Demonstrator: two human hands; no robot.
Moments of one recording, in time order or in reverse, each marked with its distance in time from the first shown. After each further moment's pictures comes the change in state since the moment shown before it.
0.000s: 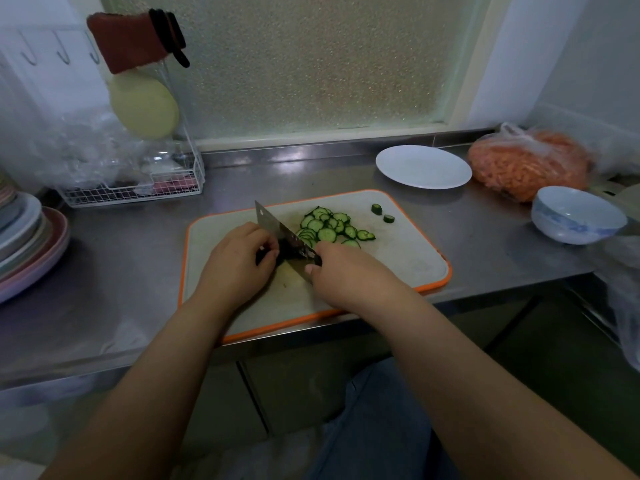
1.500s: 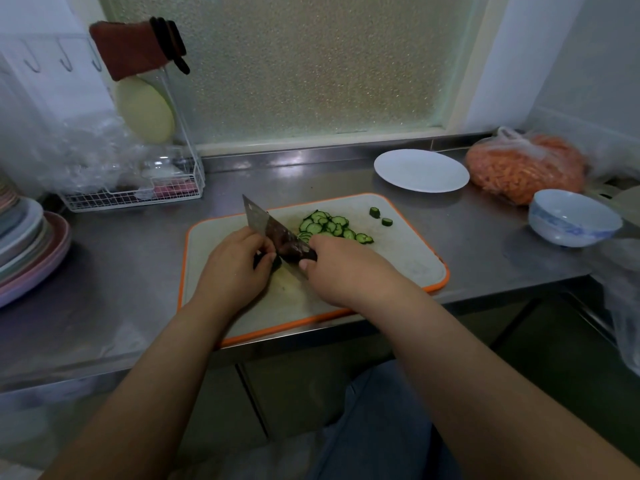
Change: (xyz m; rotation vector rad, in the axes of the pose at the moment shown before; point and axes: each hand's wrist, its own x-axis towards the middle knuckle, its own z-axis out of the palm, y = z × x) left_hand -0.002 0.001 -0.001 0.020 0.014 -0.027; right_hand -0.009 -0.008 -0.015 -0.011 0.025 -0.057
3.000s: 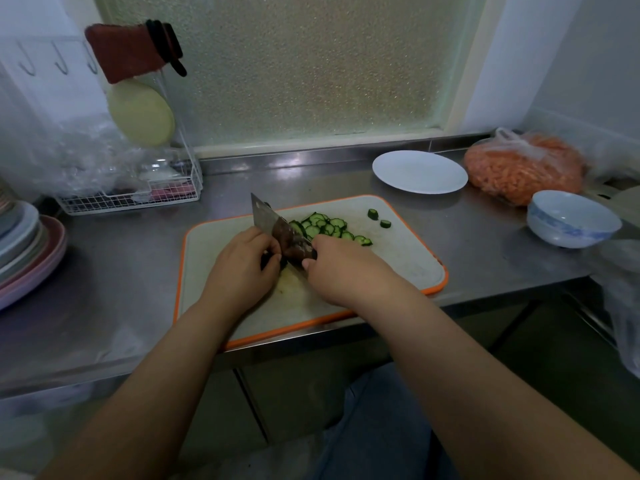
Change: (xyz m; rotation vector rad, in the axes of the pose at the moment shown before) left_hand 0.007 0.005 0.010 -0.025 -0.011 0.013; right_hand 0.005 0.002 -0.002 0.043 -0.013 0.070
